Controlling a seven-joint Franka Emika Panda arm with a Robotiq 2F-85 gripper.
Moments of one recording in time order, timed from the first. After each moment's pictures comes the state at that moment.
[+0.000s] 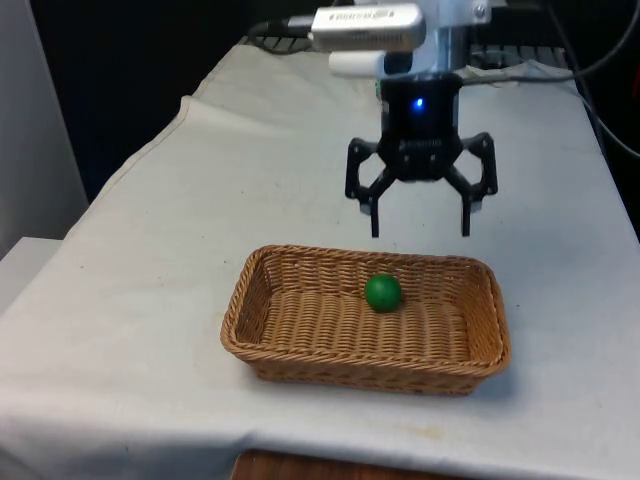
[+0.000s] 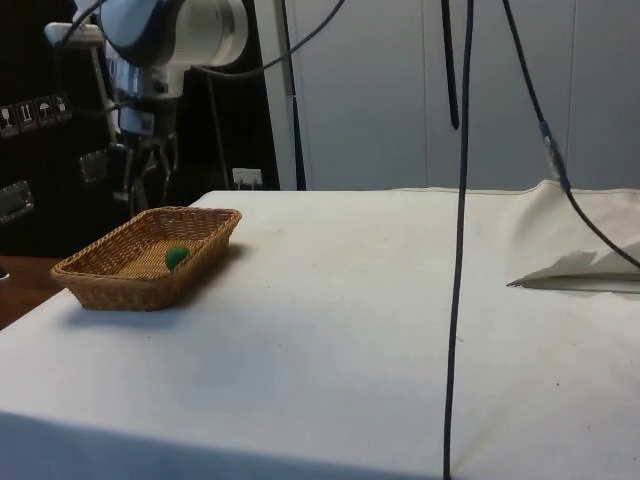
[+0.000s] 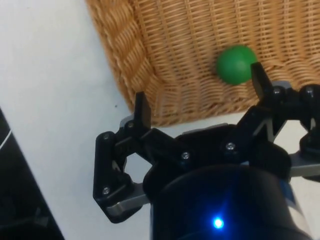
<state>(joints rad) 0.42 0.73 -0.48 -1.54 0.56 2.42 -0.36</state>
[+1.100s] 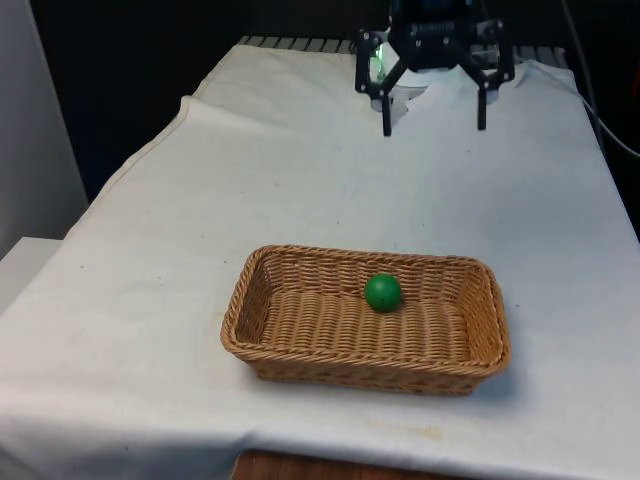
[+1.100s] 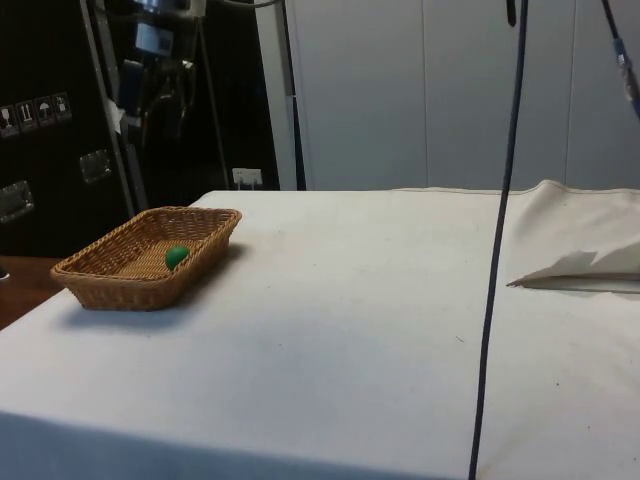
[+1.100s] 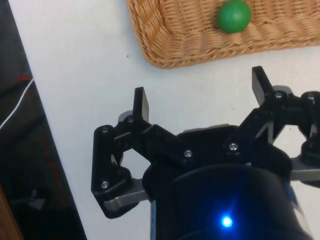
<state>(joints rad) 0.46 0.41 -0.48 -1.77 0.42 2.42 -0.27</state>
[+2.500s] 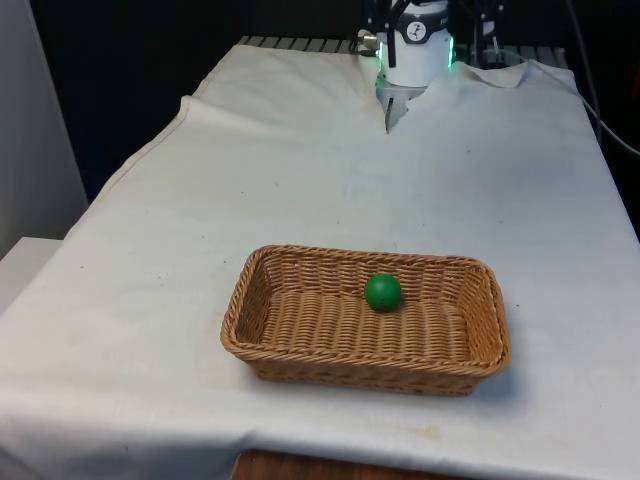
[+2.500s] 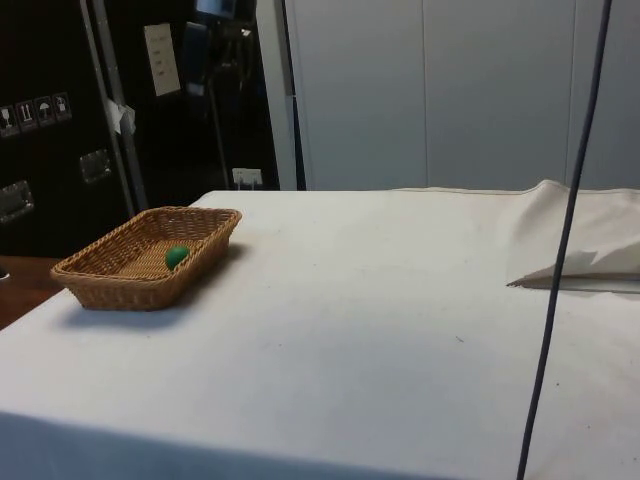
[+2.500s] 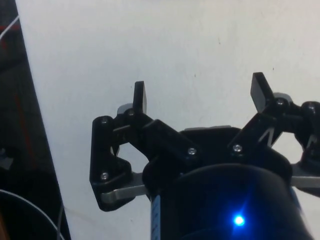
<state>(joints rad) 0.48 0.09 -0.46 -2.08 0.21 2.42 -0.15</state>
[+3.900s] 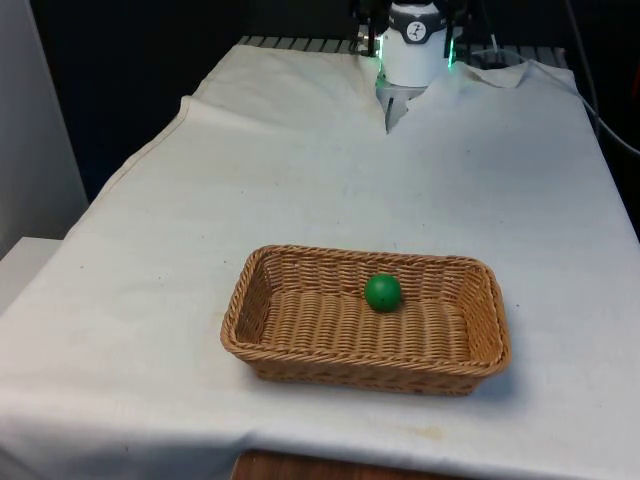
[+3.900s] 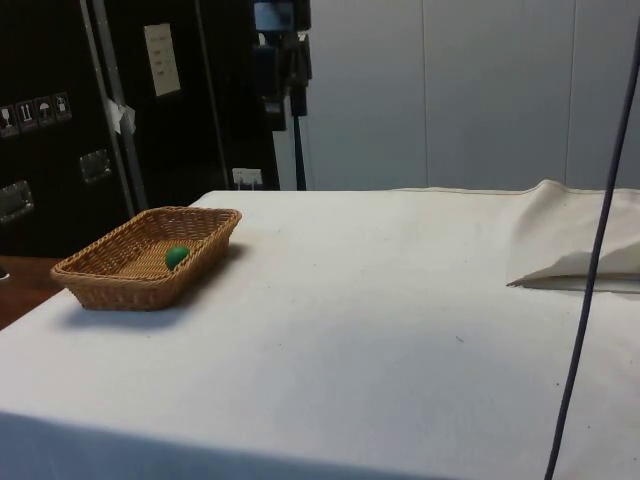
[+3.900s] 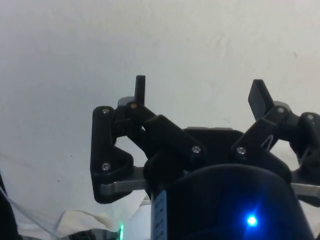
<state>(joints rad) 0.47 -0.04 -0.46 -2.22 -0.04 2.25 -0.02</state>
